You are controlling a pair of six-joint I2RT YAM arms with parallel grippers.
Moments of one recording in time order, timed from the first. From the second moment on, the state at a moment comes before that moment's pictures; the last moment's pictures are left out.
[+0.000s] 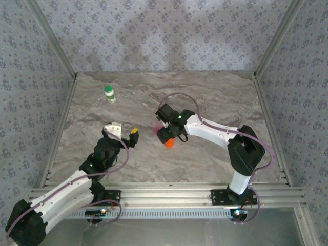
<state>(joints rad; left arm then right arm) -0.66 0.69 0.24 0.23 -0.37 -0.17 0.84 1.75 1.33 -0.76 0.12 0.21</state>
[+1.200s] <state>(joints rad) -0.41 1.41 0.63 0.67 0.67 0.14 0.56 1.58 1.67 -0.85 -0.46 -0.28</state>
